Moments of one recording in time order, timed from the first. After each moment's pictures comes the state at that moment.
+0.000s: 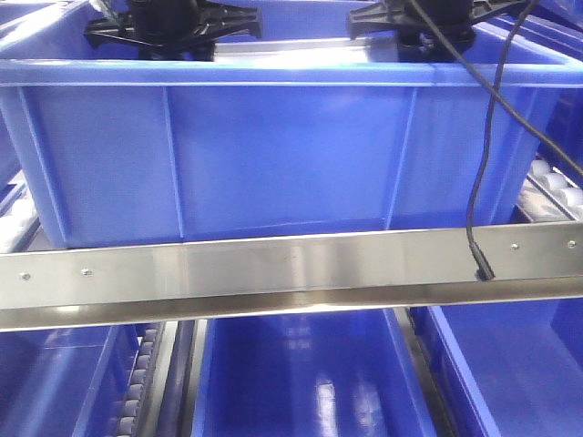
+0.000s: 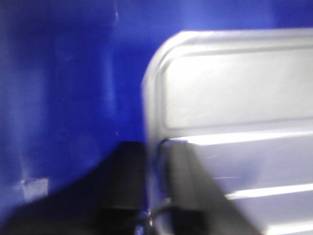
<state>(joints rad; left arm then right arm) -0.51 1.98 -1.79 0.20 0.73 -0.46 0.34 1.98 -1.83 -0.23 0.89 0.33</state>
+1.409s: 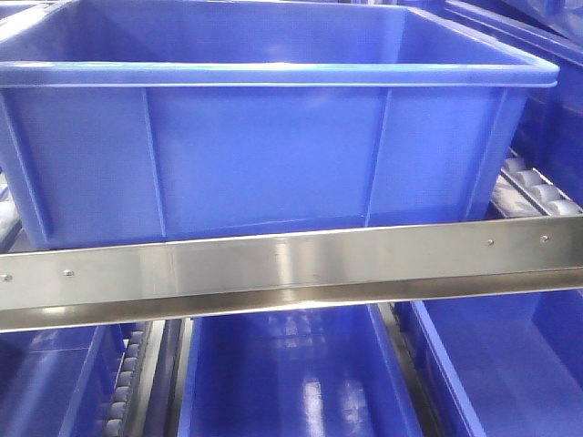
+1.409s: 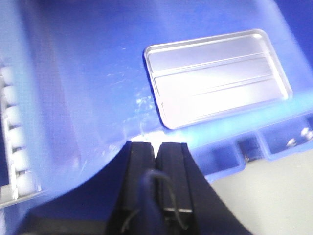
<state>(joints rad) -0.54 1.08 -1.06 0.19 0.66 -0.36 0.34 1.14 -1.10 -0.21 0.74 0.31</state>
